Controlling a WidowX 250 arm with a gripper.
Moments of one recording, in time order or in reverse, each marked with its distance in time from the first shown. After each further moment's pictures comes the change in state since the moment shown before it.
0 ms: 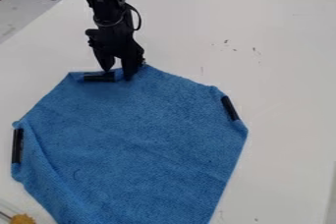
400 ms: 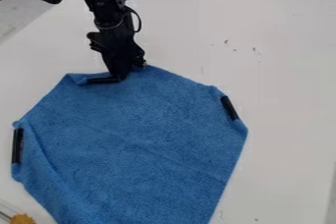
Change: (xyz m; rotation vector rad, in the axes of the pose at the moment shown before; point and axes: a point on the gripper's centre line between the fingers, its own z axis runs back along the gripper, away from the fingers) arm 0.001 0.001 -0.005 -0.014 -0.007 0.004
